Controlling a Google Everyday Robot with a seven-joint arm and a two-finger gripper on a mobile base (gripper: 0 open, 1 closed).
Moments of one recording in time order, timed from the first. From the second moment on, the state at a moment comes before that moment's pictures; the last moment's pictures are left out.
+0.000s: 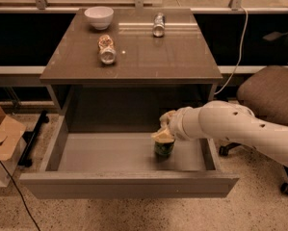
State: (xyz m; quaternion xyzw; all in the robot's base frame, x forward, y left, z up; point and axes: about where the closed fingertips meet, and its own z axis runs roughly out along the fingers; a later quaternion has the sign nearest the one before) arm 0.582 -0.078 0.694 -0.49 0.78 0.07 0.38
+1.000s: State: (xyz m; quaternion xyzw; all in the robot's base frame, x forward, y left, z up) arm 0.594 -0.075 0.687 -0.49 0.77 0.07 0.40
